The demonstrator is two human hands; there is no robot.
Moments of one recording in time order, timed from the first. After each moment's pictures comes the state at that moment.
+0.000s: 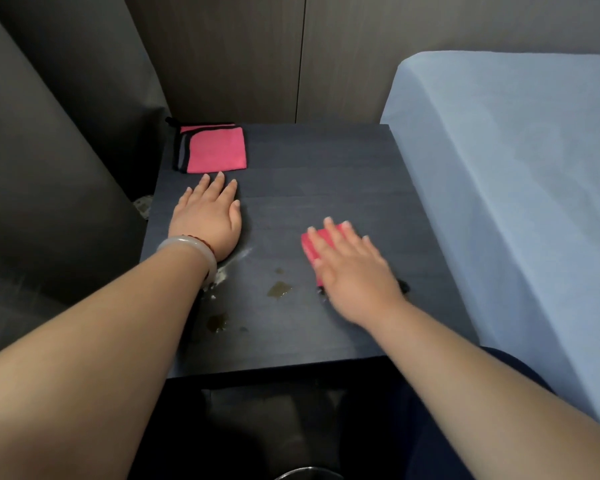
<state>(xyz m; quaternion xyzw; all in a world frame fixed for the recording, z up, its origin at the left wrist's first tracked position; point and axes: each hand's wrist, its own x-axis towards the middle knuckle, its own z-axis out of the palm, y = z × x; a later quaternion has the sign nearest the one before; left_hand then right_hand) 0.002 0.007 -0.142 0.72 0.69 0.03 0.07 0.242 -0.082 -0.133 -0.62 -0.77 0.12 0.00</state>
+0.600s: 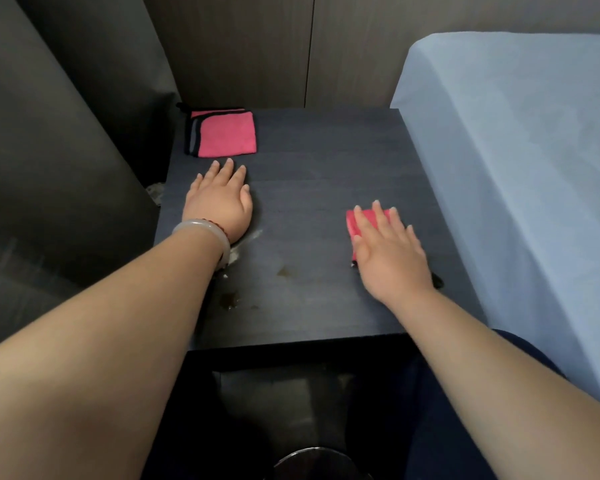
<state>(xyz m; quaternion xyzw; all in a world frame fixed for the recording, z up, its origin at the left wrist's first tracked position) 0.003 0.004 -0.142 0.71 0.70 0.05 0.07 0.263 -0.087 -0.140 -0.71 -0.70 0.10 0.02</state>
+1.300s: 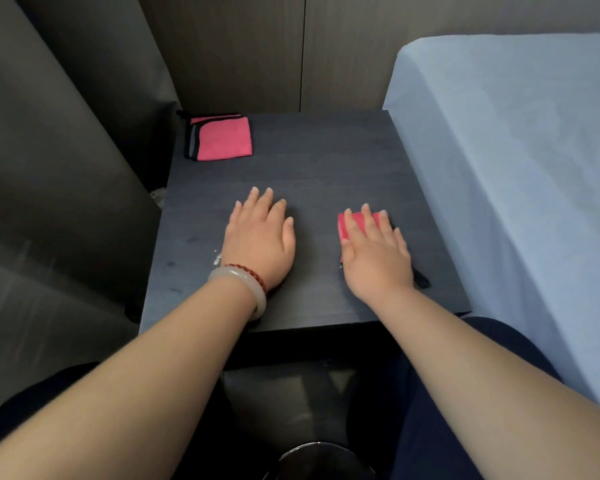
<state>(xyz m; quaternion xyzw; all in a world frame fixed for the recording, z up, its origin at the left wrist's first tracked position) 0.066 -0.082 -0.126 0.75 0.64 0.15 0.07 0.251 -0.104 -0.138 -0.73 -0.68 0.10 0.03</state>
